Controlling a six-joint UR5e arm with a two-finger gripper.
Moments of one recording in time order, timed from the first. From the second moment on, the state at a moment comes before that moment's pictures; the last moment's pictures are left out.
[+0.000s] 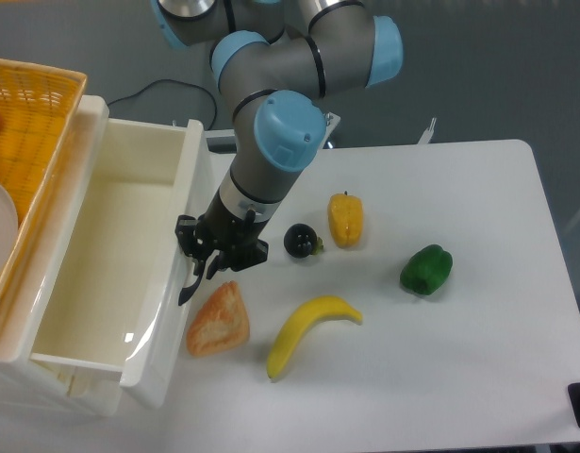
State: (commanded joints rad) arm 2.39 -1.84 -1.59 -1.28 1.09 0.45
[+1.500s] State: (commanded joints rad) arm 2.44 -1.85 -1.57 -1.28 1.08 0.46
